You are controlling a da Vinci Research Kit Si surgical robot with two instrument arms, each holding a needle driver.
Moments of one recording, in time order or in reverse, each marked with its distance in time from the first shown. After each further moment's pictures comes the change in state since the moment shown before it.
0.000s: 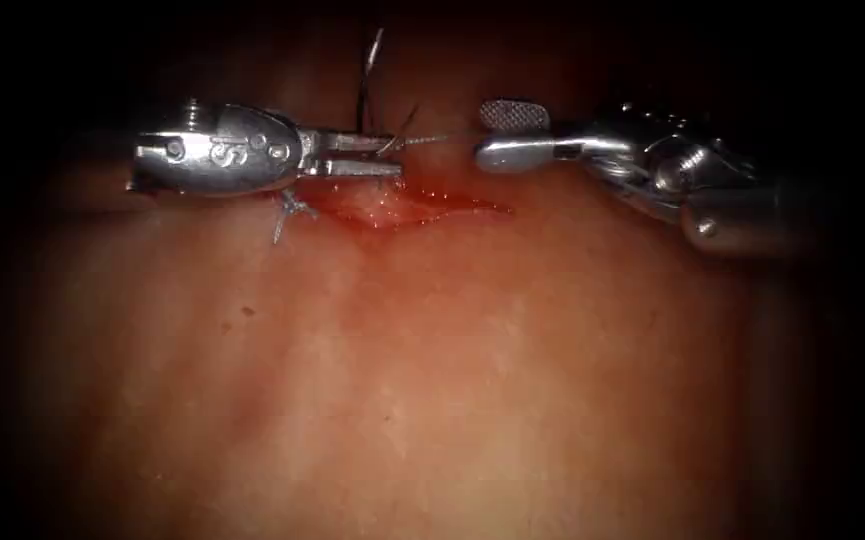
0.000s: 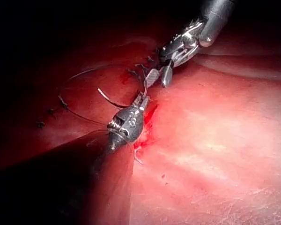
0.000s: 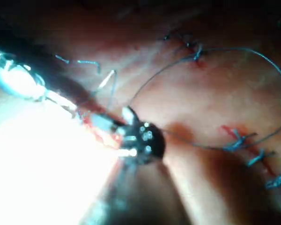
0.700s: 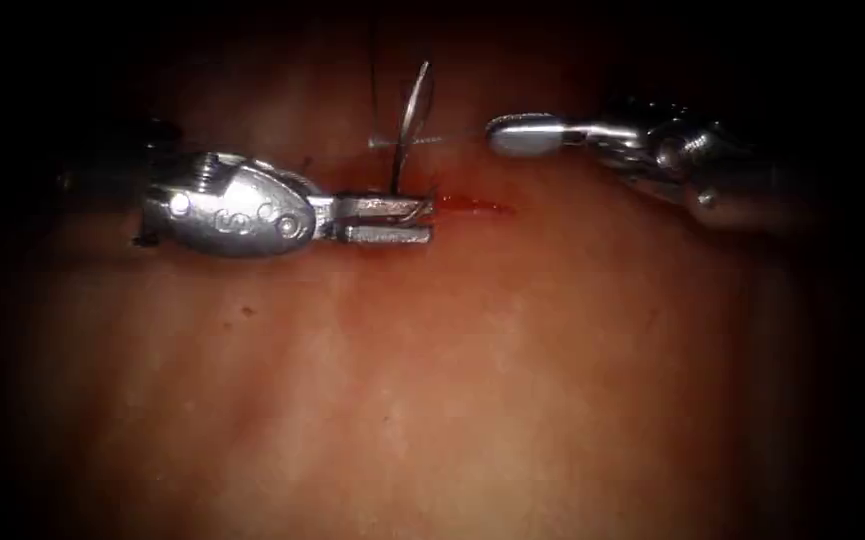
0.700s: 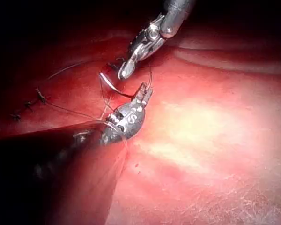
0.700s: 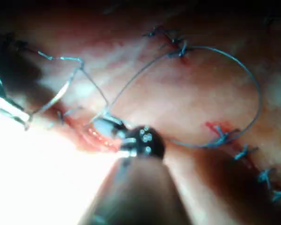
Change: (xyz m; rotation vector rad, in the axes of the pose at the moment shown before) right arm -0.001 0.004 0.000 0.133 0.097 0.312; left arm 0.002 0.006 0.002 -0.024 0.148 0.152
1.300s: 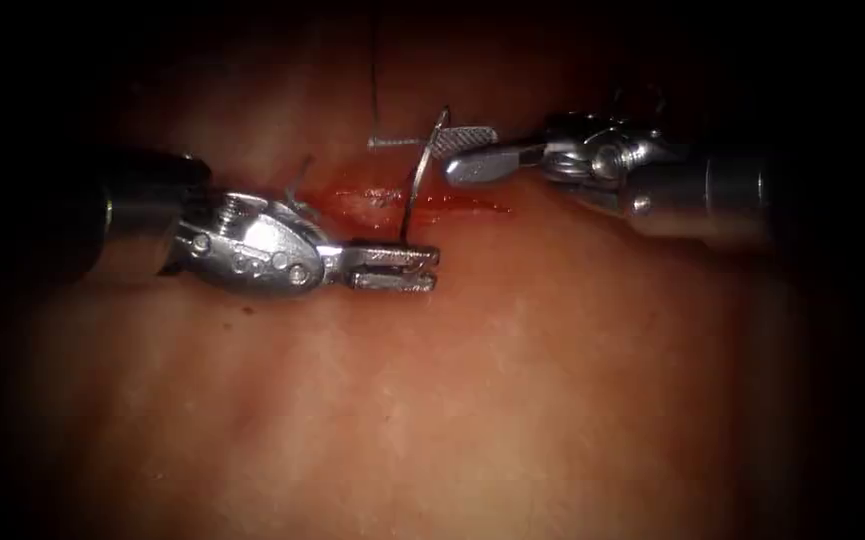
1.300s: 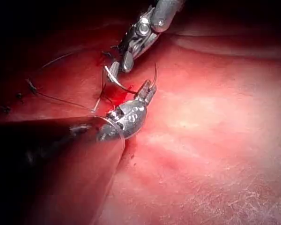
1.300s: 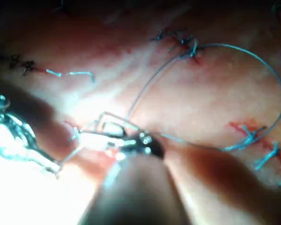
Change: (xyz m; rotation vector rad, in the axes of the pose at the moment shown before) right arm -0.002 0.000 0.004 0.118 -0.005 0.039; left arm -0.002 0.002 0.001 -0.015 0.015 0.055
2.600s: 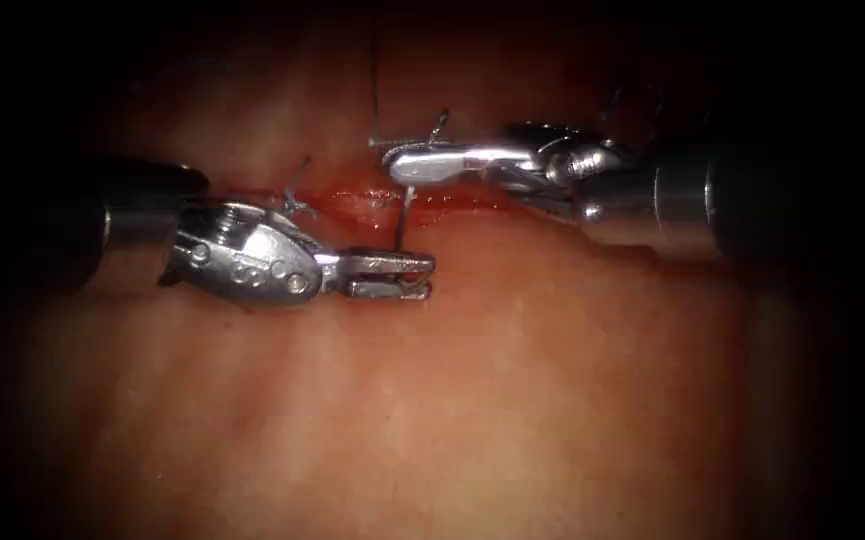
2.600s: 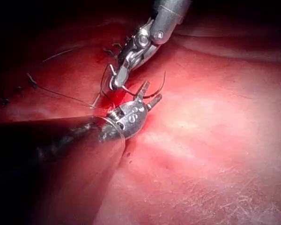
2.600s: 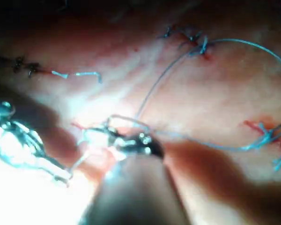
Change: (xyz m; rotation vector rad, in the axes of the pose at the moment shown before) right arm -0.001 0.001 0.002 0.034 -0.010 -0.051; left arm 0.000 0.000 0.000 0.011 -0.060 -0.202
